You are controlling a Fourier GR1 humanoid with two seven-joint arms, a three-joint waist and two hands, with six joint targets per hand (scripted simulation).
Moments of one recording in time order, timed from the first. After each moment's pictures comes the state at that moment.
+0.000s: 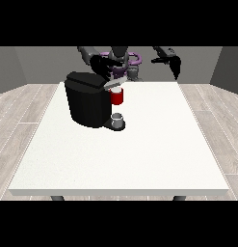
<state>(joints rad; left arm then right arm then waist) -0.27 0.11 0.18 -1.34 0.03 -0.19 -0.09 -0.73 -0.10 -0.02 -1.02 0.09 0.02 -0.06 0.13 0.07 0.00</state>
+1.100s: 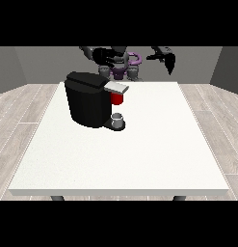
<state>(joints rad) -0.20 0.09 0.16 -1.32 0.03 -0.16 -0.16 -0.57 -0.01 0.12 -1.11 -0.01 0.04 -0.18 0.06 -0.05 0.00</state>
